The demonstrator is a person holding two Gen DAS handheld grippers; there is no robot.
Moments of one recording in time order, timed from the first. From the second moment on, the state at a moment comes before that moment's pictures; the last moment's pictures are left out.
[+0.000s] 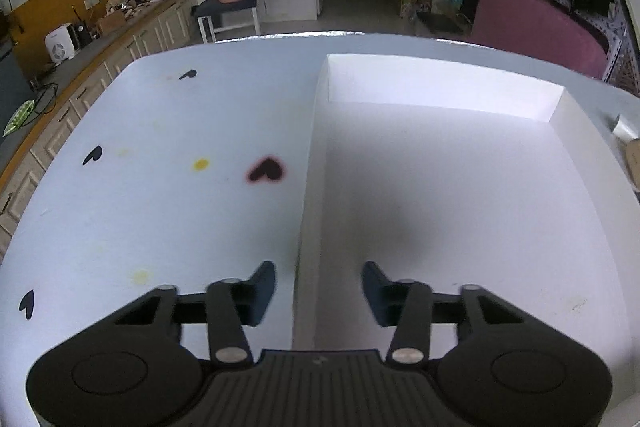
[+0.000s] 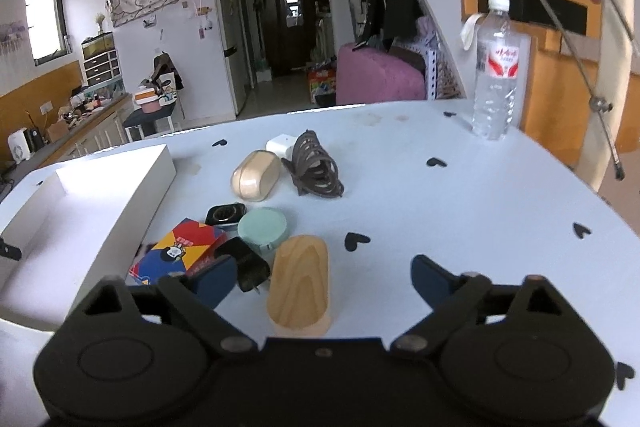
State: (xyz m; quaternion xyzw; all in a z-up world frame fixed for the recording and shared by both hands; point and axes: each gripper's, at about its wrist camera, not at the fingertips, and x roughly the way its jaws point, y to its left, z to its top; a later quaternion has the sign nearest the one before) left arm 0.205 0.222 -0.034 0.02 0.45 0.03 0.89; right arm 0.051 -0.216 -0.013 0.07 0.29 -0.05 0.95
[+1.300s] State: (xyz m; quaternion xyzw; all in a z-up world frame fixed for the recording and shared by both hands) left arm 0.191 0.226 -0.046 0.03 0.40 0.01 0.92; right arm 0.091 -0.201 -0.036 0.05 0.35 -0.05 0.94
